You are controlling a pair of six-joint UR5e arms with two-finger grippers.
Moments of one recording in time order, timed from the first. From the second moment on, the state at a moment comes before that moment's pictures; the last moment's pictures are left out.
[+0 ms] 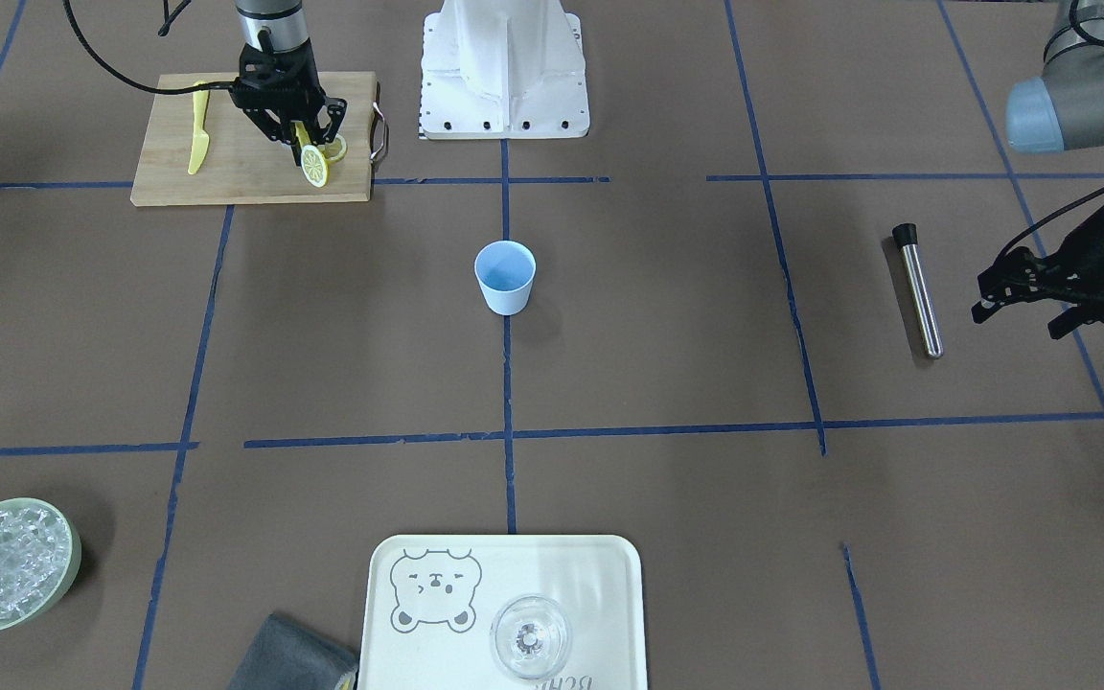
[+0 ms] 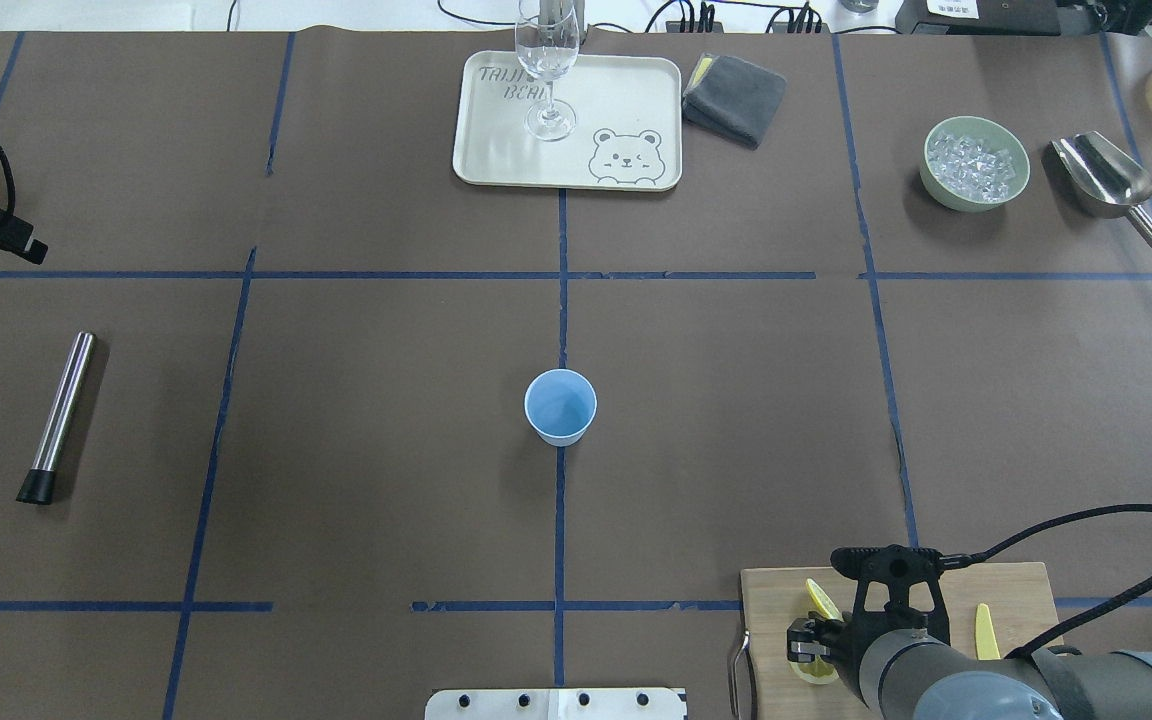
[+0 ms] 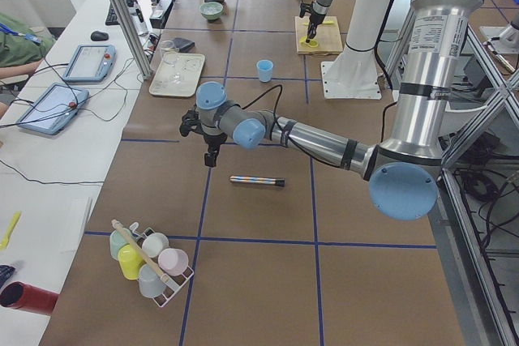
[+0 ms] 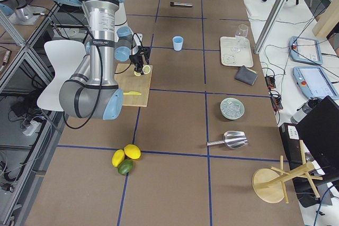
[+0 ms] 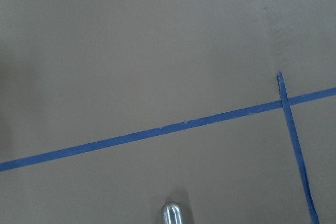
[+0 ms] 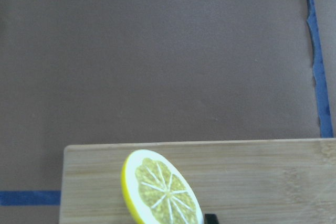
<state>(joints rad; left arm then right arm) -1.19 -1.70 -1.71 -1.86 -2.32 -0.44 -0.01 -1.63 2.19 -1.41 1.33 1.61</state>
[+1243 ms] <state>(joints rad) -1.19 -1.70 -1.72 -1.86 -2.32 -0.45 0.03 -1.66 2.32 -1.42 1.32 1.61</state>
